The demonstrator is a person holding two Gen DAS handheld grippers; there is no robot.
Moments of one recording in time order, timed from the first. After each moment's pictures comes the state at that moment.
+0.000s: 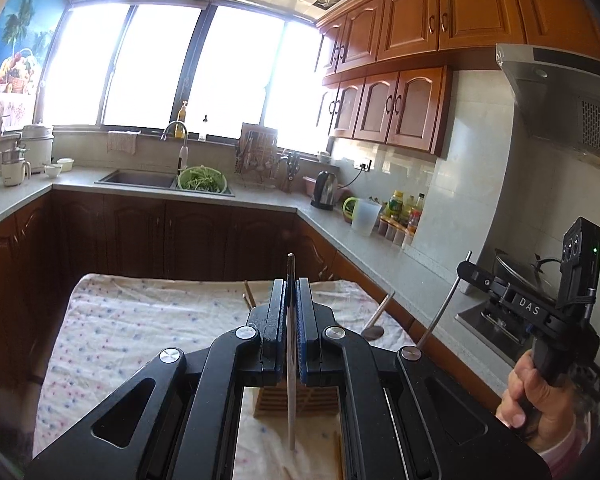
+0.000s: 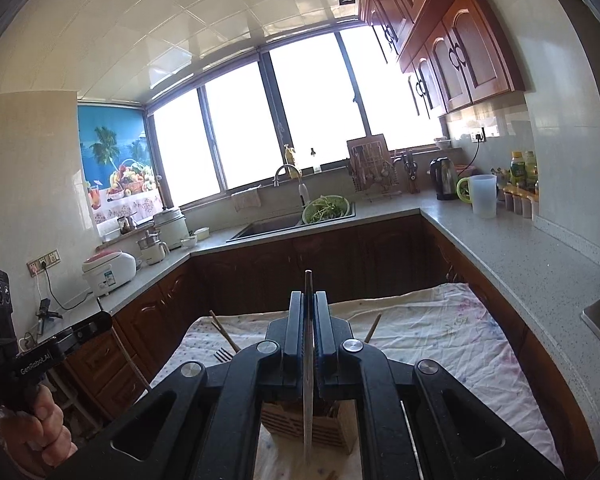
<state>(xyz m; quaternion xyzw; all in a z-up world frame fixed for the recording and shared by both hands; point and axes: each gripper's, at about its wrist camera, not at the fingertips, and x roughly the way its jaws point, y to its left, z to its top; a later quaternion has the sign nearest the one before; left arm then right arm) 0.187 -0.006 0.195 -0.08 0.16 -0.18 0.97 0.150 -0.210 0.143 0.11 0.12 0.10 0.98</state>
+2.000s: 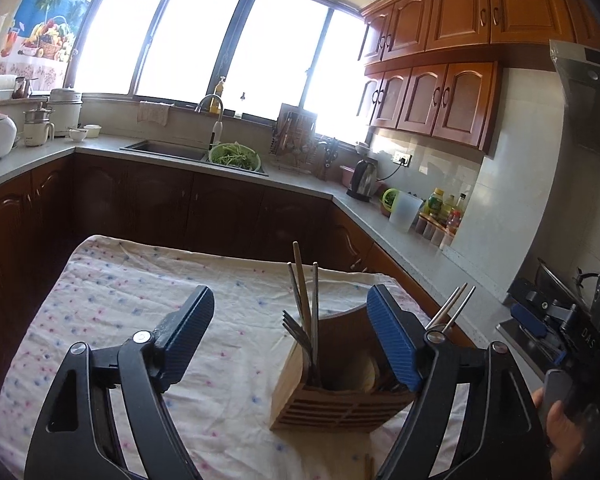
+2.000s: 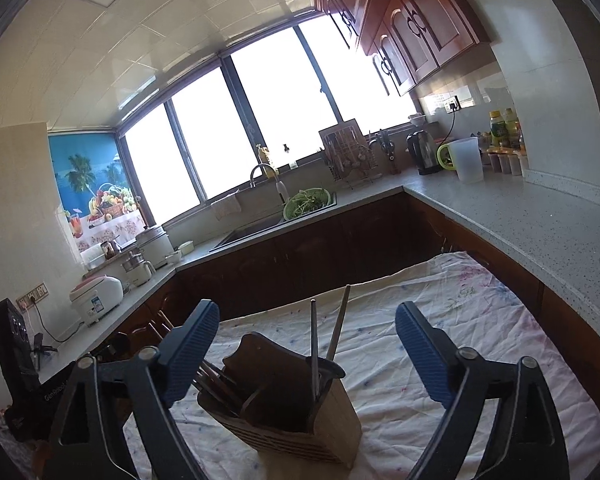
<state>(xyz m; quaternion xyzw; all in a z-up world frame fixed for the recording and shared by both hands) 0.240 -0.008 0.118 -0.12 0.19 -0.12 0.97 0.189 -0.232 0.080 0.18 0.12 0.08 0.97</state>
